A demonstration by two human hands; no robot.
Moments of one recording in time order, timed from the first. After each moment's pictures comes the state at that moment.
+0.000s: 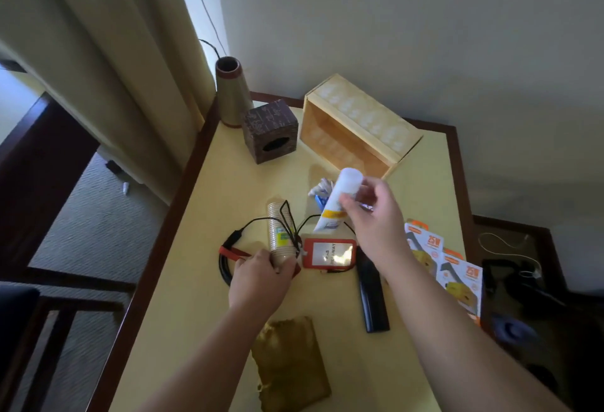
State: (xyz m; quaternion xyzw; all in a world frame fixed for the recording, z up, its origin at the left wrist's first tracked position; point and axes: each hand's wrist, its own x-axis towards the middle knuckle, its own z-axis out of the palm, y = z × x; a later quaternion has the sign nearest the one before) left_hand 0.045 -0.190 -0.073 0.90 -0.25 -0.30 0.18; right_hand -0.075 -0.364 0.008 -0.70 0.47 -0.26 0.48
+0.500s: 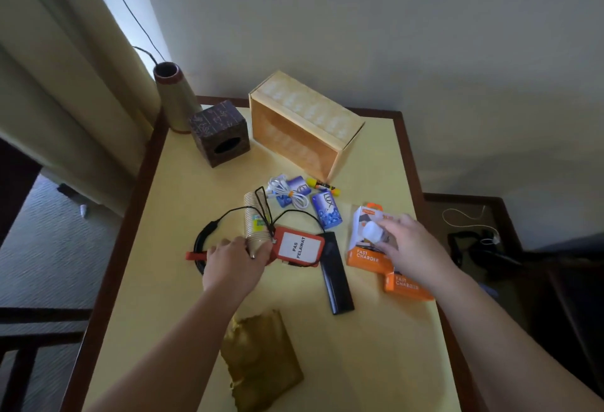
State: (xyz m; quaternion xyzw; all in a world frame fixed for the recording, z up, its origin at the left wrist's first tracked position) left_hand 0.039 -0.218 -0.066 0.90 -0.32 -0.28 0.12; right_hand -0.237 -0.404 -0.006 -0.84 0.50 0.09 0.21
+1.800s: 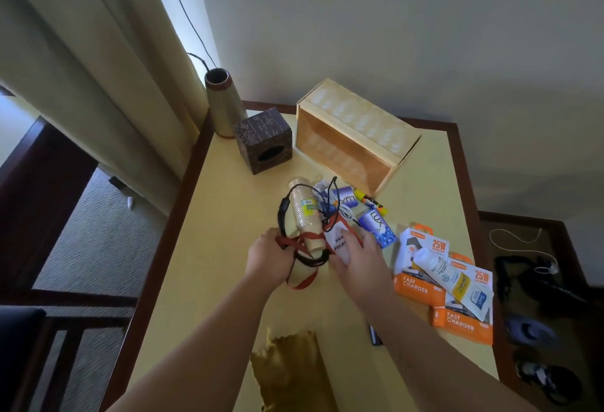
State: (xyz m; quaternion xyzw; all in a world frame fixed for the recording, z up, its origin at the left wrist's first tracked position) left_hand 0.077 -0.254 -0.088 0.86 -0.24 -0.35 0.28; right_hand -0.100 -0.346 -0.085 -0.83 0.49 0.02 0.26
